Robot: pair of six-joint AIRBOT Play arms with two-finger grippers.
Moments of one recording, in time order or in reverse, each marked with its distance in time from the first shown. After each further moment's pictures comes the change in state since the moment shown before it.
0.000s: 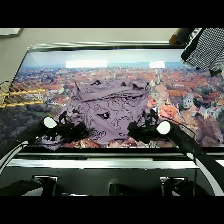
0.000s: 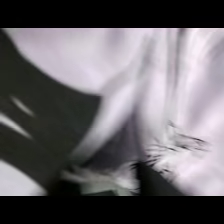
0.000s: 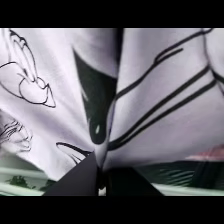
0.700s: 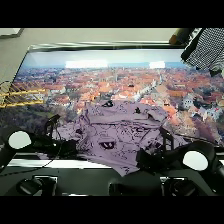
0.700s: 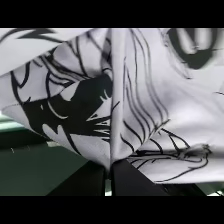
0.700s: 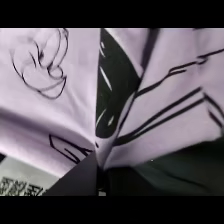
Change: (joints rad) left arm -0.165 0.538 0.053 0.247 -0.518 -0.221; right arm 0.185 0.522 0.026 -0.219 0.625 0.501
